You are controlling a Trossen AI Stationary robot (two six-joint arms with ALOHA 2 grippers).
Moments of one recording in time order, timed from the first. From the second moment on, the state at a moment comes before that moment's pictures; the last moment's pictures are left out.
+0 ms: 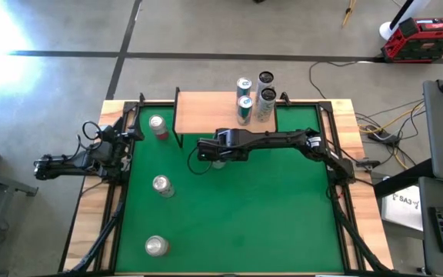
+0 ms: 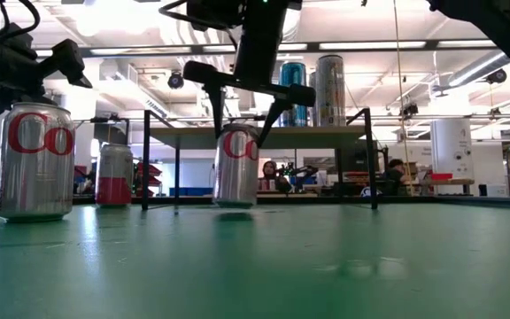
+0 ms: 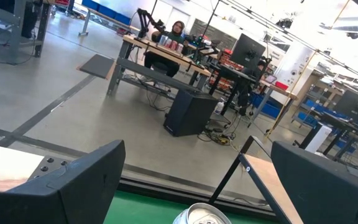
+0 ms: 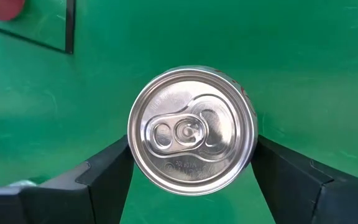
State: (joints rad) left arm -0.02 0.02 0.18 -0.14 -1.42 -0.43; right arm -0.04 2.23 2.12 -1.15 0.27 1.45
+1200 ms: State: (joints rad) left arm -0.02 0.02 0.18 -0.14 -1.42 -0.43; right arm 0.15 1.98 1.96 -1.18 0.45 1.20
